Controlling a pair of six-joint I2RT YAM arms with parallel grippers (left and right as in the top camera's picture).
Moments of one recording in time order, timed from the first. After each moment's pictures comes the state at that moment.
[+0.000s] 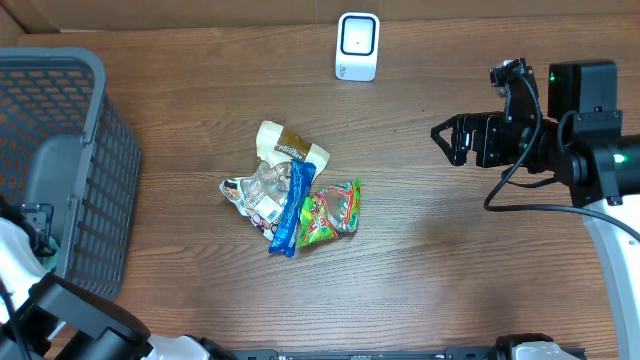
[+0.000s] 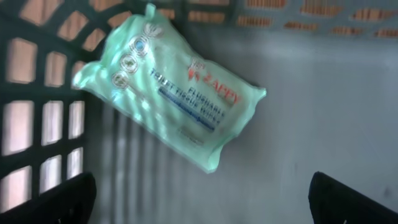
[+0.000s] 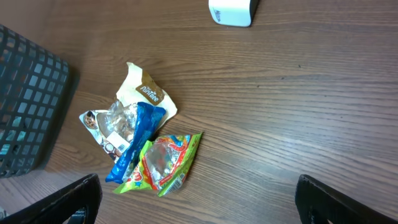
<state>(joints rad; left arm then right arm) 0.92 1.67 1.25 -0.76 -0.21 -0.68 0.08 1.33 1.45 -1.03 -0.48 0.08</state>
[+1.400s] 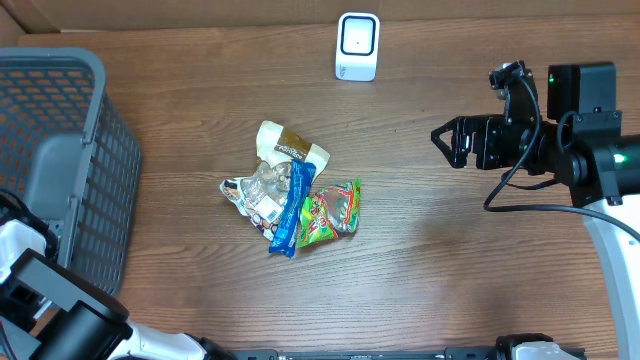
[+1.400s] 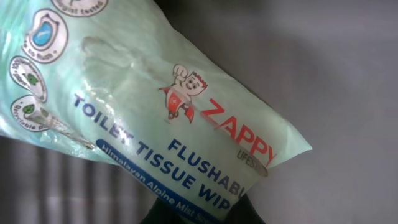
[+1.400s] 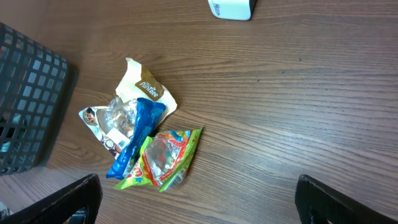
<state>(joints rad) 0.92 1.81 1.13 -0.52 -0.14 -0.60 0.08 1.33 1.45 -1.05 -0.48 0.08</state>
